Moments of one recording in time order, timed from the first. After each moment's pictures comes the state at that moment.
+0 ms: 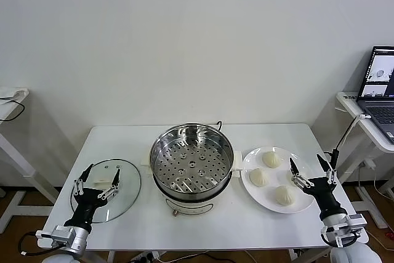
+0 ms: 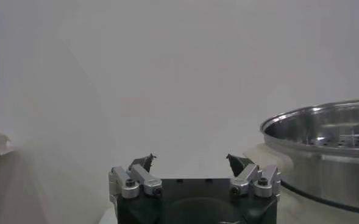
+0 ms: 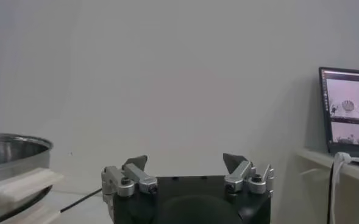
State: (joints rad) left arm 1.55 -1.44 -0.80 -2.01 -0.04 -0.04 0.26; right arm -1.47 1.23 0.82 1.87 0.34 0.12 -0.21
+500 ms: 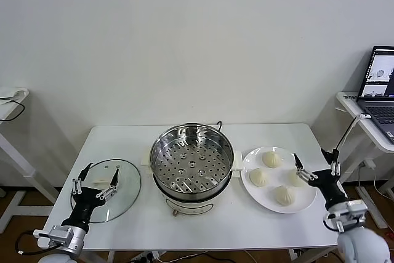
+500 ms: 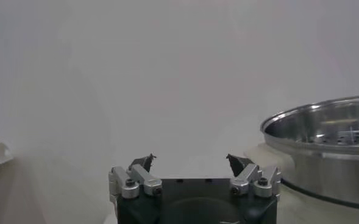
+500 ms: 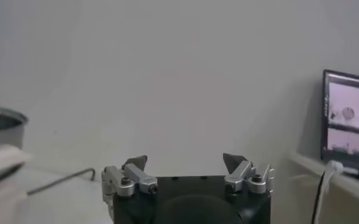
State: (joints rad) left arm 1.55 -1.41 -0.81 -2.02 -0.03 -0.06 0.27; right arm -1.33 0.99 0.77 1.75 0.14 0.03 -0.24
